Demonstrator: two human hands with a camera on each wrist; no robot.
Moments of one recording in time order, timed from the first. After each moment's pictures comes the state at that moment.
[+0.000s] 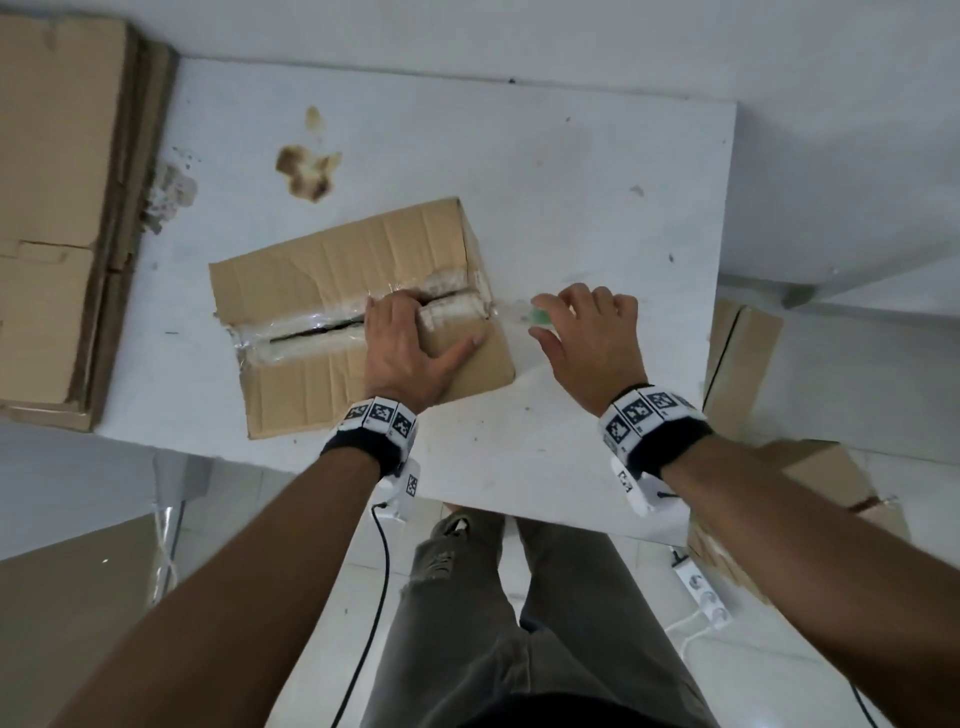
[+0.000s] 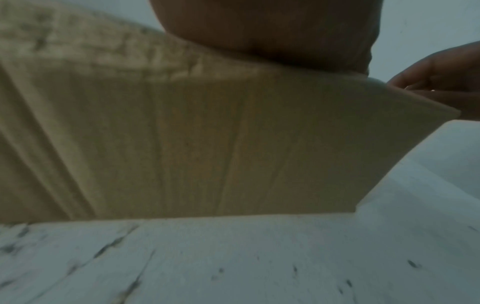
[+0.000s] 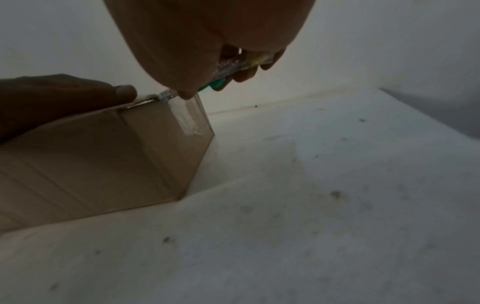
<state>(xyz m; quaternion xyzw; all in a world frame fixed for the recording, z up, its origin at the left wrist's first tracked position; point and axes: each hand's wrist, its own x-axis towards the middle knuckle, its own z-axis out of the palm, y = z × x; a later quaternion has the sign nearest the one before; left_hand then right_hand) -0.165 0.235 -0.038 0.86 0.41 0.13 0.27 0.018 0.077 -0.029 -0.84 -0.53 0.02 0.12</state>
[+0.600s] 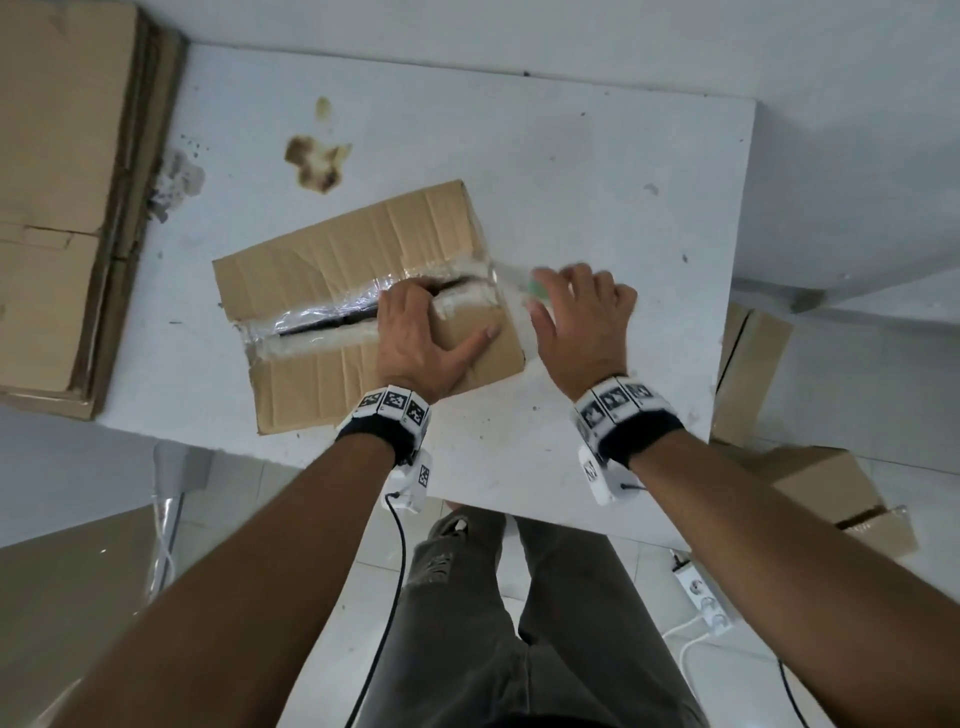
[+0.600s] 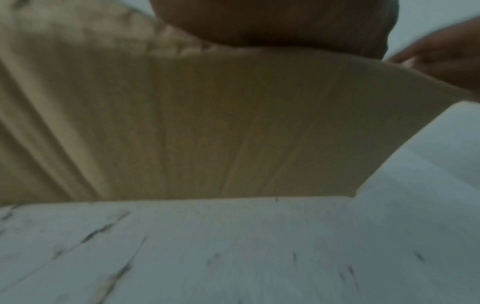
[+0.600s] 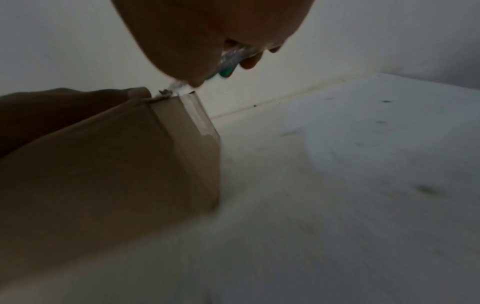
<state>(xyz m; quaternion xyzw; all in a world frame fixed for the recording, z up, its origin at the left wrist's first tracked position) -0.158 0.233 -0.040 0.86 0.40 0.15 0.27 0.006 0.110 -0.025 -0.86 -0.47 0.00 0.20</state>
